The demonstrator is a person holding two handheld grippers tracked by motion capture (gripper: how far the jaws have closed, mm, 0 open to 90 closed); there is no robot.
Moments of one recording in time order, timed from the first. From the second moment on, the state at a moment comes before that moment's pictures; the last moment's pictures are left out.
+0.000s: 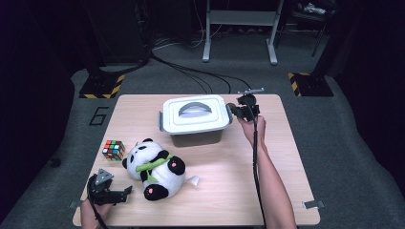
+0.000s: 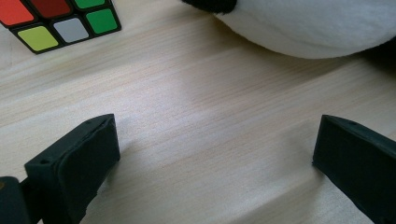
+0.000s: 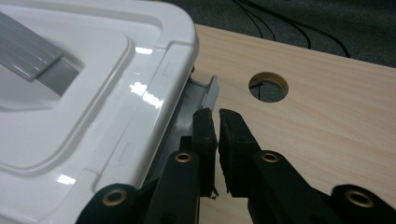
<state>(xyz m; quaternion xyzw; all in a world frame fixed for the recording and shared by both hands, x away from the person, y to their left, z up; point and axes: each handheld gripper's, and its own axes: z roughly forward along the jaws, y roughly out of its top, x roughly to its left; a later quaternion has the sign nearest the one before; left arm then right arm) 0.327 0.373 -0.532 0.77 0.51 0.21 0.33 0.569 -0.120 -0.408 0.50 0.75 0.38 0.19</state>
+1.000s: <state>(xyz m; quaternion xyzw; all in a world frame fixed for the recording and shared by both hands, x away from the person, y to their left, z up) 0.327 0.373 -0.532 0.77 0.50 0.21 0.33 0.579 -0.106 -0.415 0.52 0.76 0.35 0.18</state>
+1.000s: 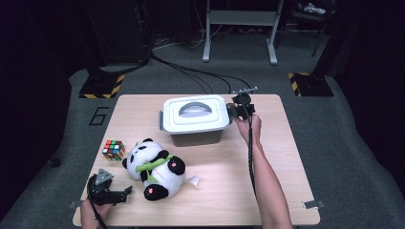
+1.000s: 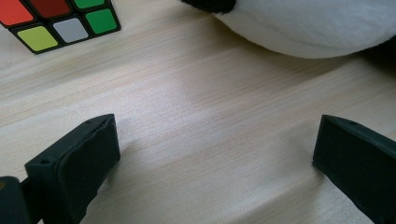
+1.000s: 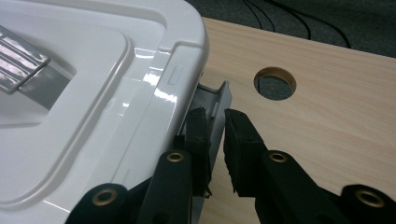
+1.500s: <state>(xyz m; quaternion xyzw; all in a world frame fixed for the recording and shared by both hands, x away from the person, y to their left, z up) 0.327 0.372 -0.532 0.77 0.50 0.21 0.33 0.563 -0.116 -0.412 0.53 0.76 0.33 0.19</state>
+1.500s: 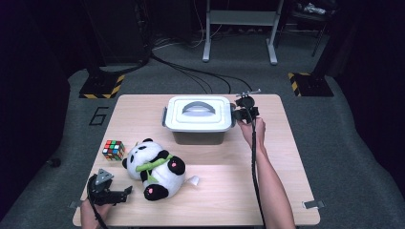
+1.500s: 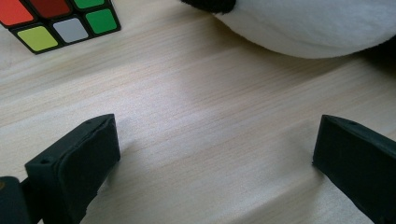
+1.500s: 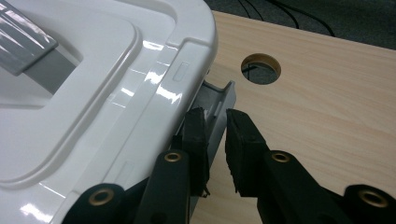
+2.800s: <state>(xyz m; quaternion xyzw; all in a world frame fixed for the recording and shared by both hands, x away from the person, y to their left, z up) 0.327 0.372 -0.532 0.77 0.50 0.21 0.33 0.560 -0.067 -0.378 0.38 0.84 0.36 0.15</state>
